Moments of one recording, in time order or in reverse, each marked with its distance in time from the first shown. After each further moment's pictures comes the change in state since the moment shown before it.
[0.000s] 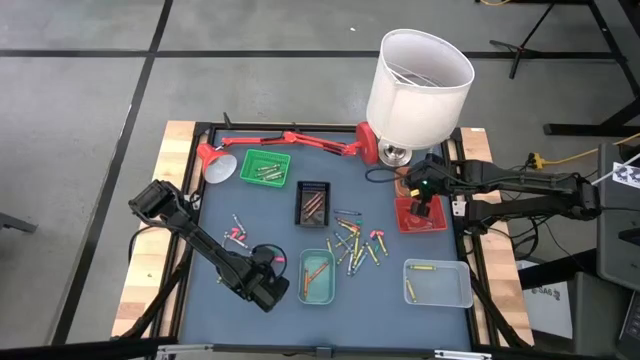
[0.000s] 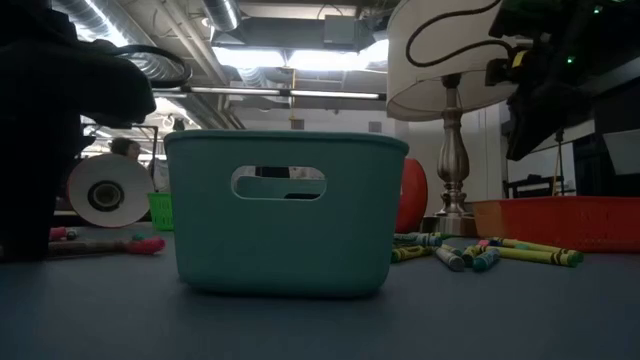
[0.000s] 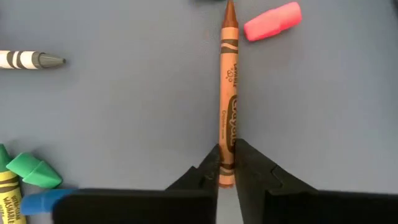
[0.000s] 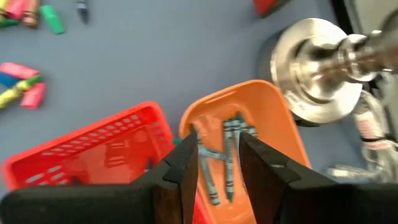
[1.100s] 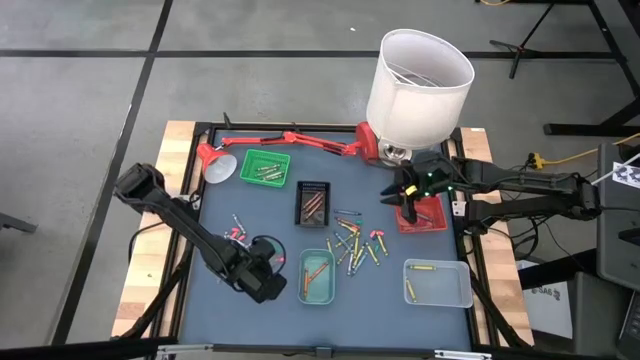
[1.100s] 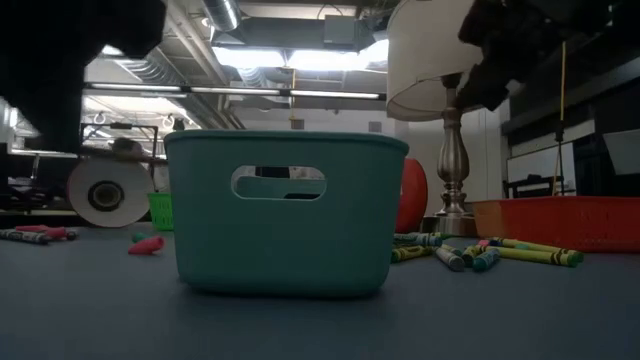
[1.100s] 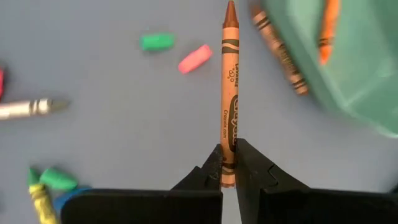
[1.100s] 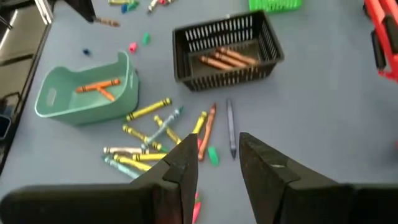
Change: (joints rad) left arm 0.022 -0.222 -0.004 0.029 -0.030 0.198; right arm 0.001 0.000 0.001 0.436 -0.480 0.085
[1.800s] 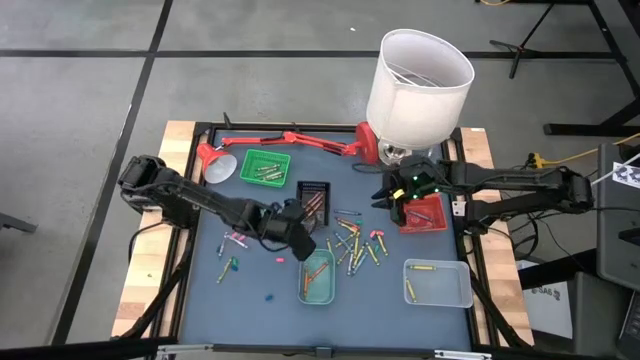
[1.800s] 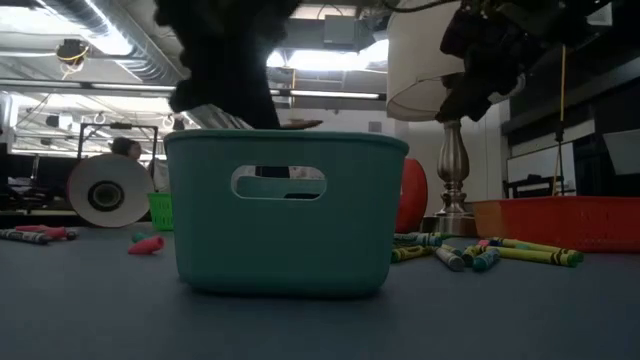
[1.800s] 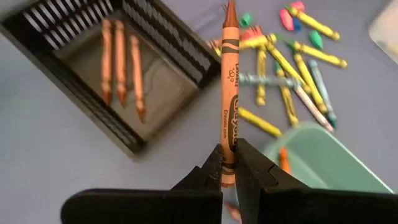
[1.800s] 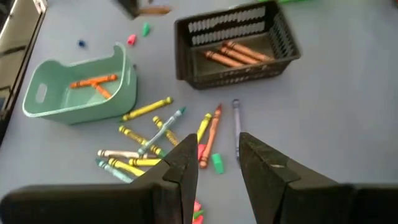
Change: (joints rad) left arm 0.349 -0.025 0.002 0.284 -0.134 0.607; right arm 0.036 0.131 0.000 0.096 0.000 0.000
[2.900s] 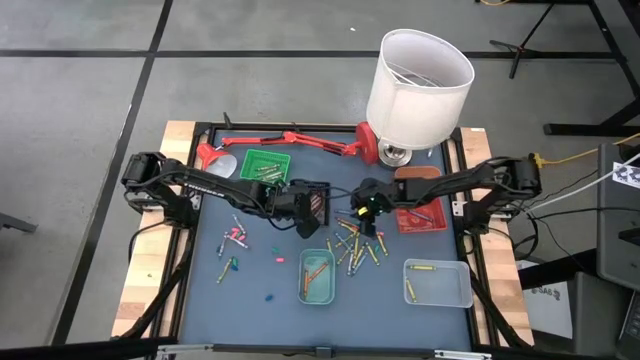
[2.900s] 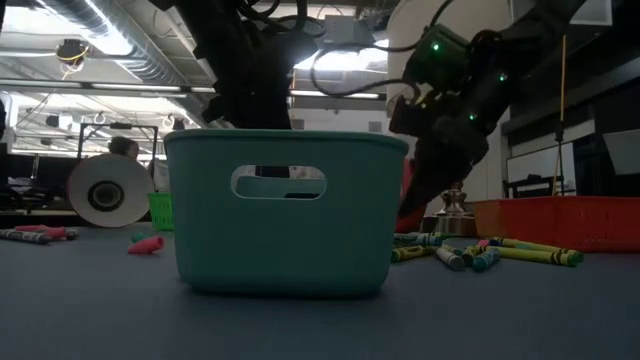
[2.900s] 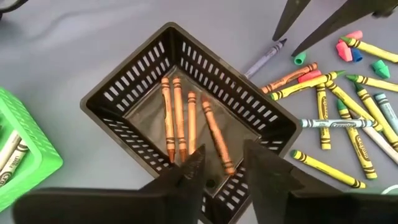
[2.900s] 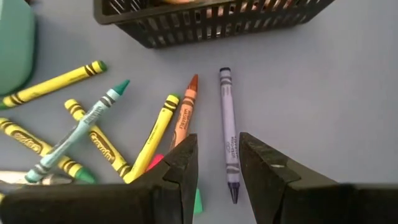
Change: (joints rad) left arm 0.181 0.003 0.000 0.006 -0.006 0.253; right arm 0.074 0.502 0.000 0.313 0.169 -0.003
